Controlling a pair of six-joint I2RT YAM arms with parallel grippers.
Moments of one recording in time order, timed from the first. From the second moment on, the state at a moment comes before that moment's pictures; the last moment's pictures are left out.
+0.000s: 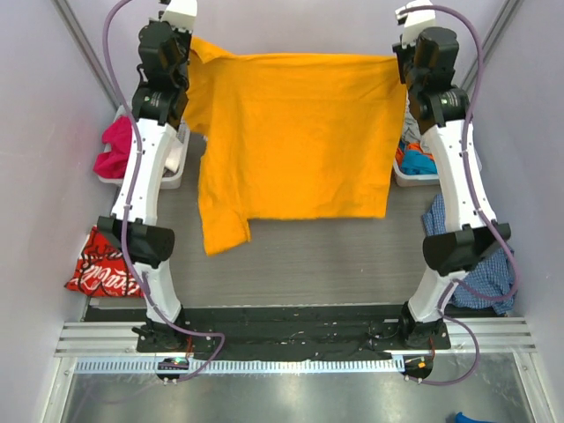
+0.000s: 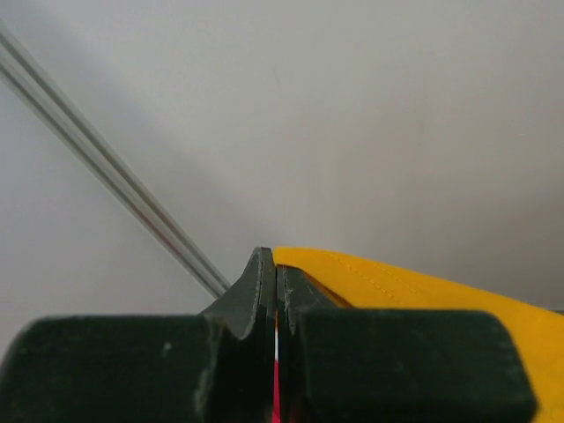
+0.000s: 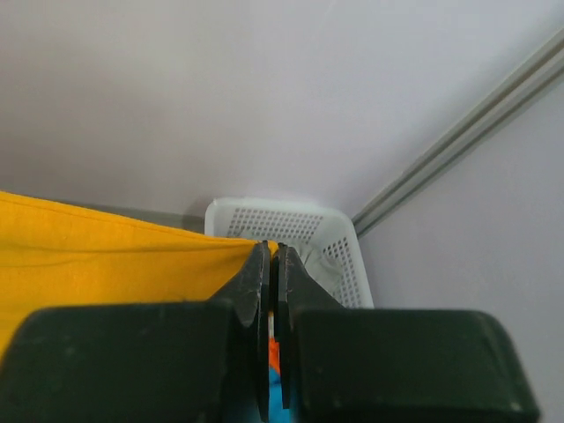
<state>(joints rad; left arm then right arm) -0.22 1.87 2.31 -0.29 -0.40 0.43 0.16 1.72 2.12 -0.50 0.30 -0.35</state>
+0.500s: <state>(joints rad) -0.21 1.57 2.09 -0.24 -0.36 0.42 0.16 1.56 2.10 -0.45 0.27 -0.36</state>
